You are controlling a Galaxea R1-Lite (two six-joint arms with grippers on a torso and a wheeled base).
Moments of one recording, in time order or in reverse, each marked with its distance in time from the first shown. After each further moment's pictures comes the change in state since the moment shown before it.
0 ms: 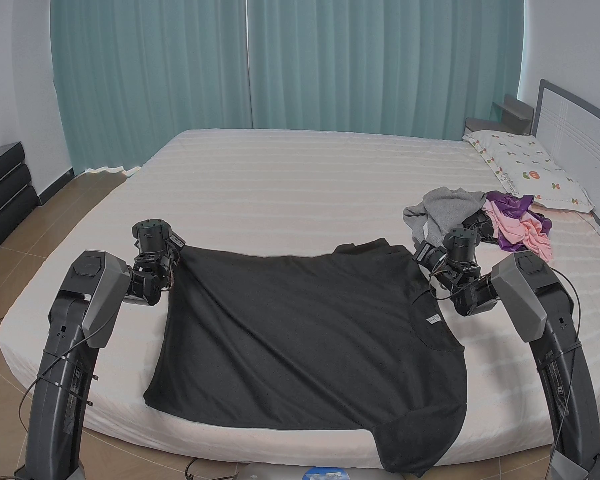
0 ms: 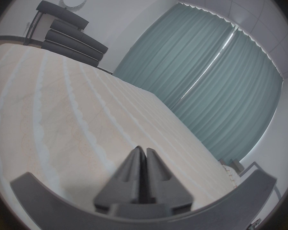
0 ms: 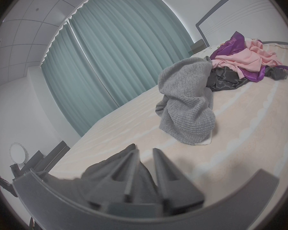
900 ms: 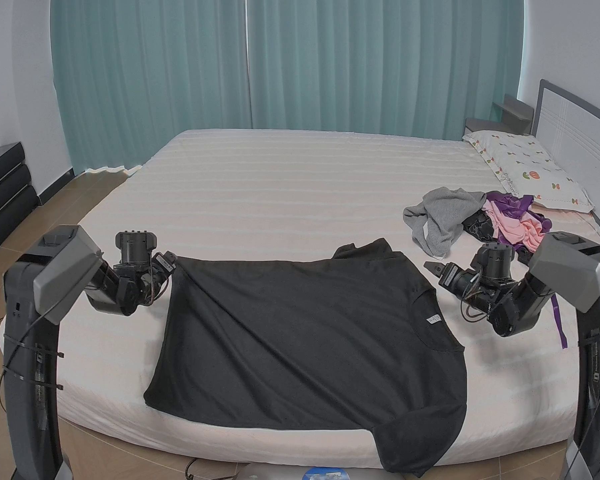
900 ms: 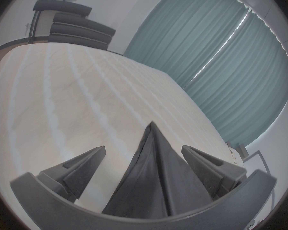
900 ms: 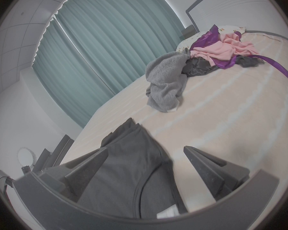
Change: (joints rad) left arm 0.008 -0.311 0.582 0.000 -0.087 -0.026; right arm -0.033 -0.354 0.734 -0.203 0.099 0.055
